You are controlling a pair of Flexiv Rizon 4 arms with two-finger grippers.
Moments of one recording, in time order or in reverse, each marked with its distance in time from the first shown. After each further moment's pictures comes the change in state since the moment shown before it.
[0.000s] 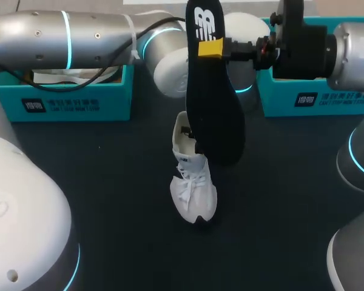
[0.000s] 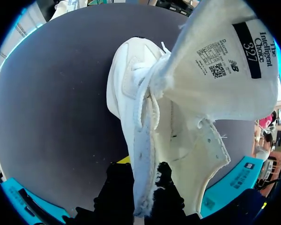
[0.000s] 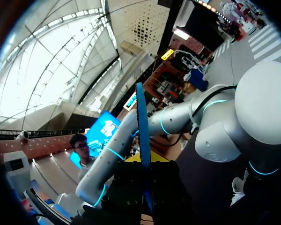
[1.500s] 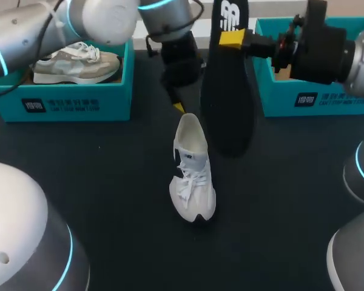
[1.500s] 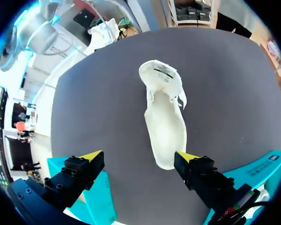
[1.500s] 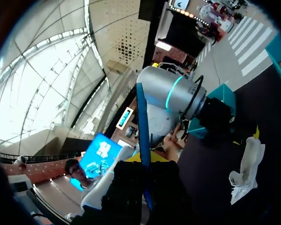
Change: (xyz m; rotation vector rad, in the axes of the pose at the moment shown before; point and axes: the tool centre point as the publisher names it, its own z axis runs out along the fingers) left arm 0.029 0.057 -0.139 0.113 -0.555 0.047; right arm -0.033 0.025 -0.037 -0.159 -0.079 0.161
